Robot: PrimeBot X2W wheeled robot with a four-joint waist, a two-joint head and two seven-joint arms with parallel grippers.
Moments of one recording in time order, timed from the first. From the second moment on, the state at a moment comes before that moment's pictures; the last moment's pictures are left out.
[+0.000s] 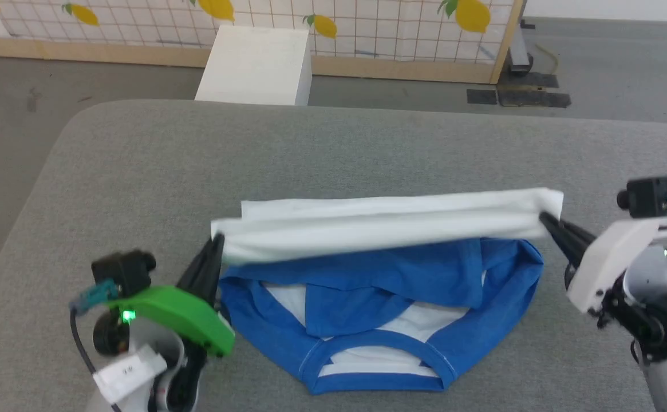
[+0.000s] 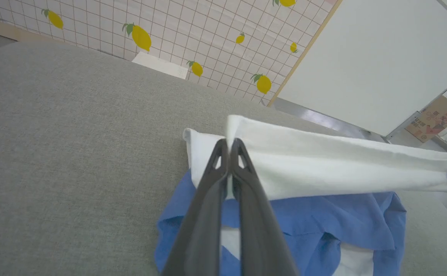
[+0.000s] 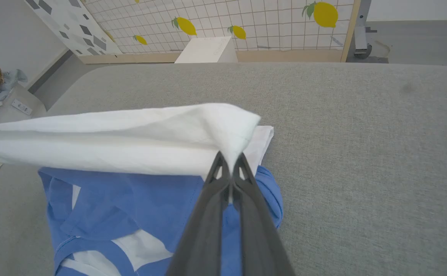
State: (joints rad) left arm -0.17 0.21 -0.22 0.11 -0.66 -0.04 0.03; right arm -0.31 -0.32 0.09 0.20 0.61 0.13 0.46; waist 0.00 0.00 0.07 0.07
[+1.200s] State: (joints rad) left arm -0.01 0.19 -0.24 0.24 -0.73 0.08 0.19; right arm 0.00 -0.24 0.03 0.12 0.54 0.13 0.69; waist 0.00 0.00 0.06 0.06
